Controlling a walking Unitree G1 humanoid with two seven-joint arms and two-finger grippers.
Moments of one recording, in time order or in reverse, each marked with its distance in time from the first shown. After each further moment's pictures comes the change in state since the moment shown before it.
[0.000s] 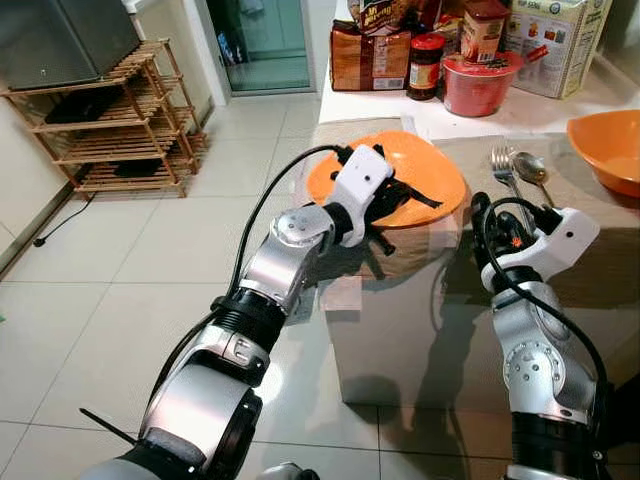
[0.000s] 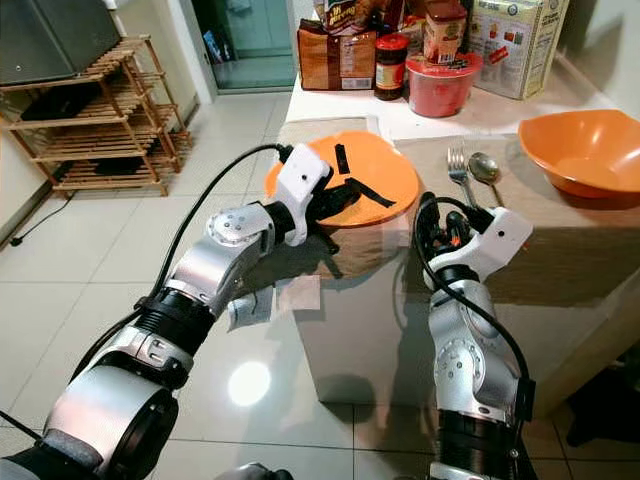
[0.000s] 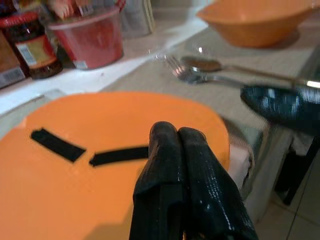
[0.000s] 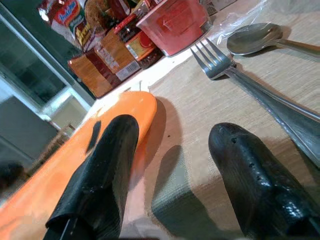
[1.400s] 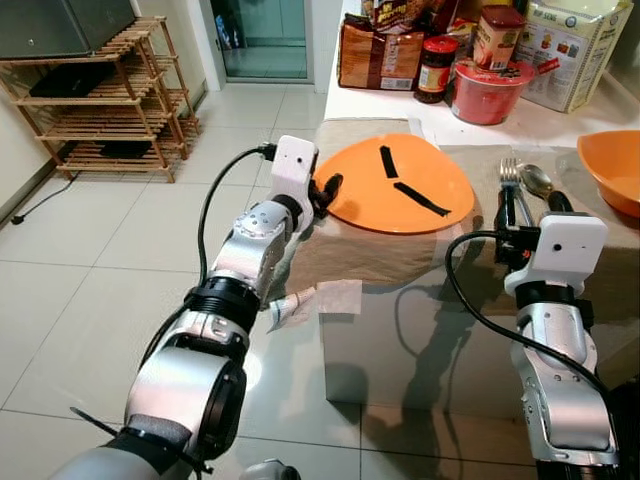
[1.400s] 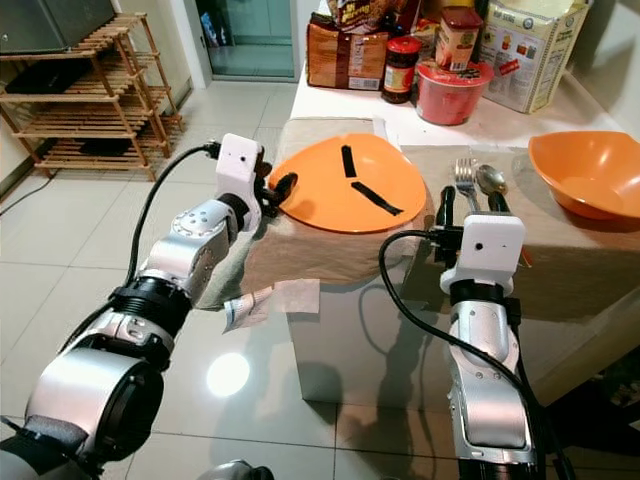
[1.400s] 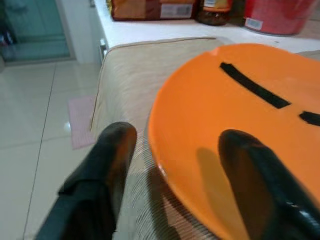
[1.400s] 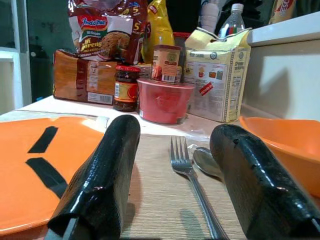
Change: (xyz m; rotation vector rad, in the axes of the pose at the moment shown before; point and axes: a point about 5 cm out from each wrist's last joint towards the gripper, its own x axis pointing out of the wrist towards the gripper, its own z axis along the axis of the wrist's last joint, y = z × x) left arm -0.033 0.065 -0.039 -0.217 0.128 0.521; right arm -0.028 0.006 0.025 -0.656 -0.256 -0.030
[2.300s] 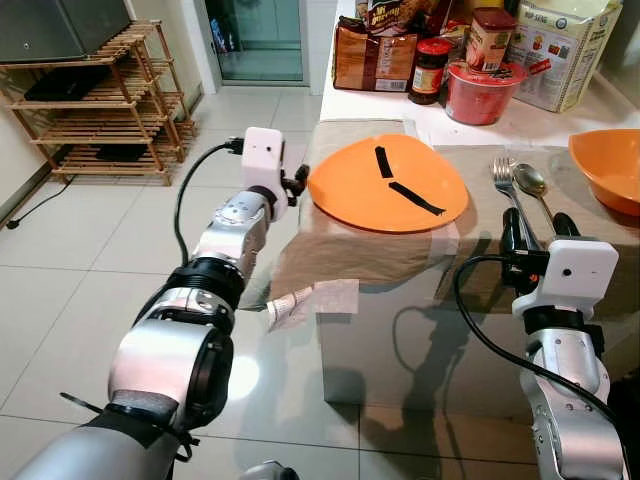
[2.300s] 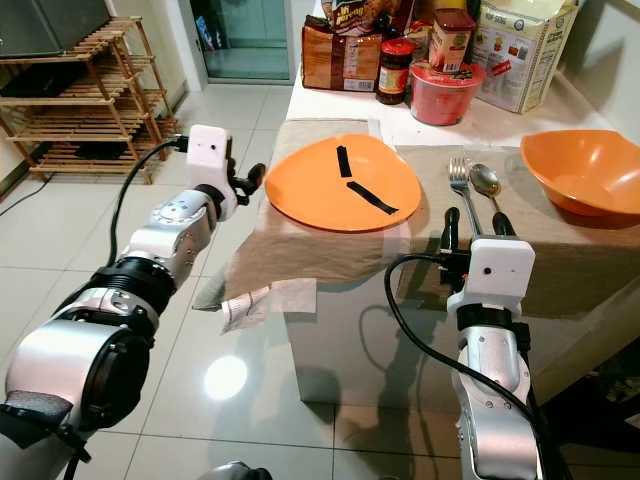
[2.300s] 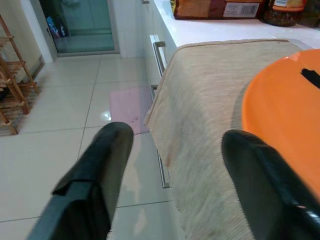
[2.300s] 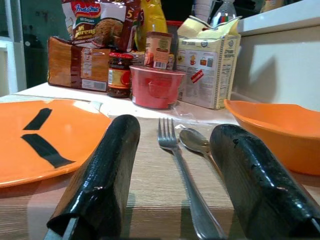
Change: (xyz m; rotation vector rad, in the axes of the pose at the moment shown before) left arm -0.004 0.039 0.005 0.002 0.016 0.183; right arm -0.020 -0.008 -0.006 -0.011 0.042 0.001
